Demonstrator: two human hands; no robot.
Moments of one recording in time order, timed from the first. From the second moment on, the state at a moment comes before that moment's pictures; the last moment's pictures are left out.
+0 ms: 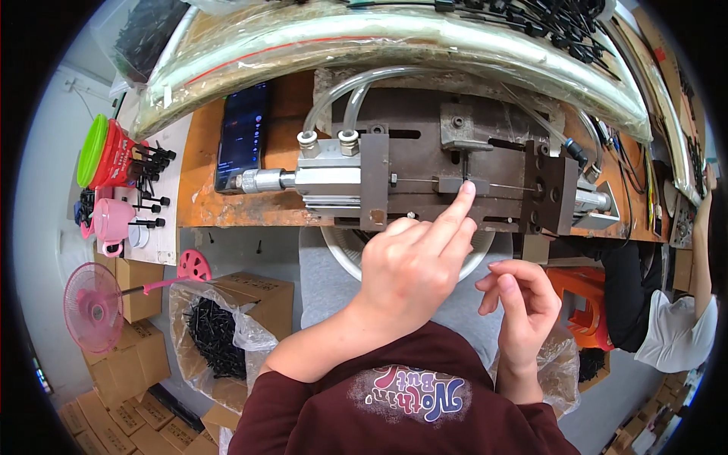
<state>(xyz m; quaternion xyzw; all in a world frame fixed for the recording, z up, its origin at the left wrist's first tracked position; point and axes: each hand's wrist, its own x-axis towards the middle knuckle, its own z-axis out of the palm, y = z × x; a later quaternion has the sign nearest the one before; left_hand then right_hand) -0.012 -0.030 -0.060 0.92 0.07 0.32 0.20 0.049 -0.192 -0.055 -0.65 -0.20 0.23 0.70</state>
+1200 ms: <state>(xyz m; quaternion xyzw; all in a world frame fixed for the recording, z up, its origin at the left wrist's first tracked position) -0.092 -0.043 -0.213 0.97 0.09 0.05 0.23 -0.043 -0.155 0.016 -0.18 -0.70 0.08 0.69</state>
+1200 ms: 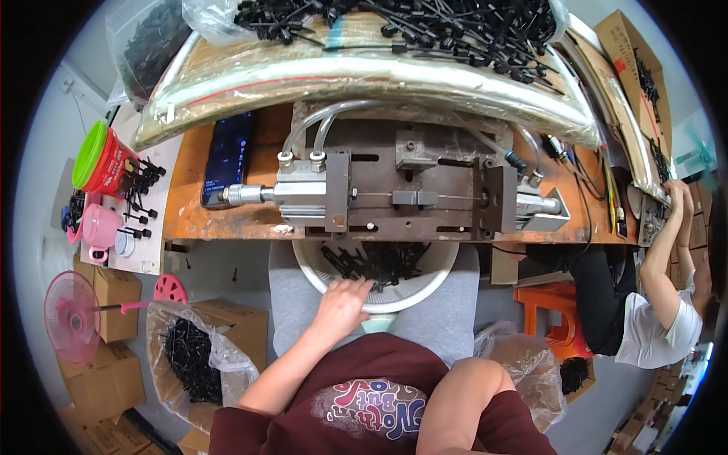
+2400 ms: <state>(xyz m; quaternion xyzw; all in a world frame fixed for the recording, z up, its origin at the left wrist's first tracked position) -0.104 0.198 -0.111 0.80 0.26 0.49 0.21 0.230 0.048 0.089 -0.86 -0.51 -0.09 -0.06</state>
